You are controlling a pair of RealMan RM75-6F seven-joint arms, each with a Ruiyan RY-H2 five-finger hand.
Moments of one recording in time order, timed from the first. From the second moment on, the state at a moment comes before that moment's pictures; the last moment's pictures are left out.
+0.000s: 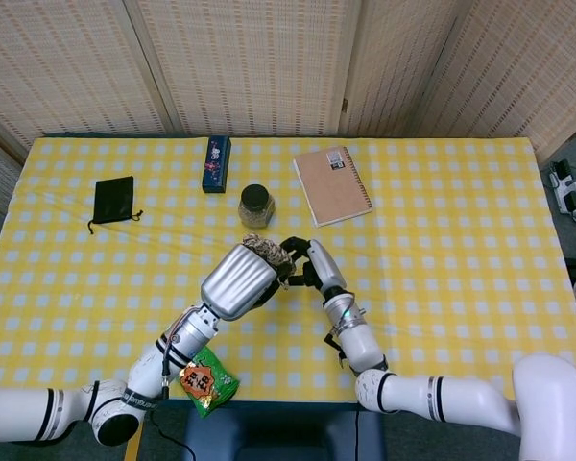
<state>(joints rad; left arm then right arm) -0.94 -1.38 -0.23 -1.93 1.21 1.14 0.62 0.87 -1.72 0.44 -1.62 -0.58 1.02 0.10</state>
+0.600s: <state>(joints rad) -0.74 -1.28 -0.12 -1.76 1.27 1.19 0.30 0.67 -1.60 0.55 -1.60 -0.71 0.87 0.46</state>
